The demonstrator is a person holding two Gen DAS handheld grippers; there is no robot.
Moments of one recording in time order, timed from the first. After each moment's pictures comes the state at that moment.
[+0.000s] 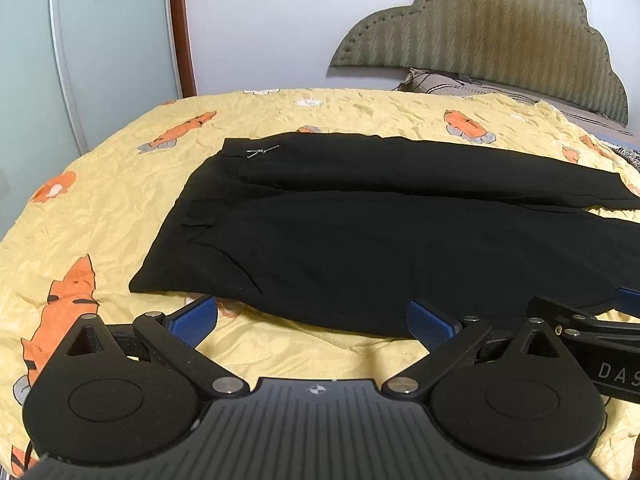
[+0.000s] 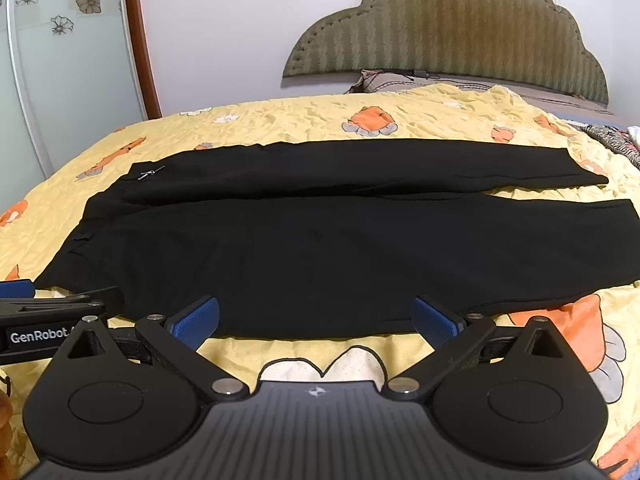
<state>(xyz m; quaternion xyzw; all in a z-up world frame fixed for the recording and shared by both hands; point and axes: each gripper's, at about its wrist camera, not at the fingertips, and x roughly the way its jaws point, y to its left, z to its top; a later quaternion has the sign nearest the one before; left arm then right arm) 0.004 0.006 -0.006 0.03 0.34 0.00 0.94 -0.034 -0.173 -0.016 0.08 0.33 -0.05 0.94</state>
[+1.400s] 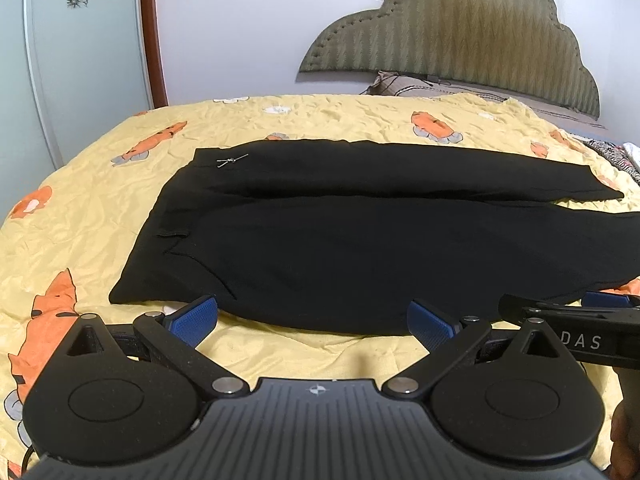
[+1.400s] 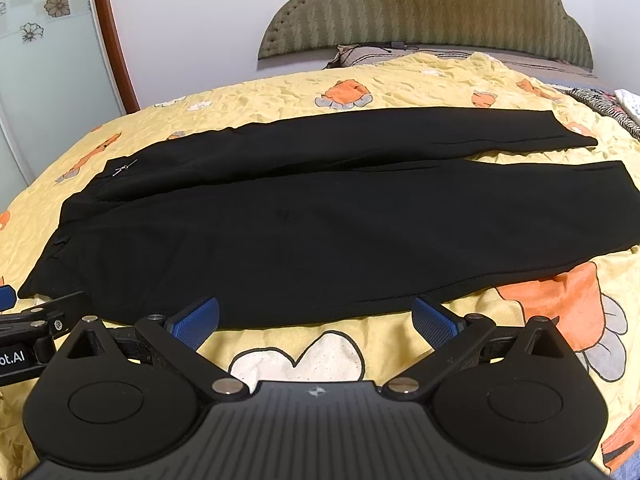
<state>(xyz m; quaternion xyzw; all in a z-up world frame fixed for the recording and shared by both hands) -0.003 -0.001 -0.004 0.04 0.33 -0.05 0.94 -0.028 -0.192 -0.027 0.11 0.36 -0.07 0.92</state>
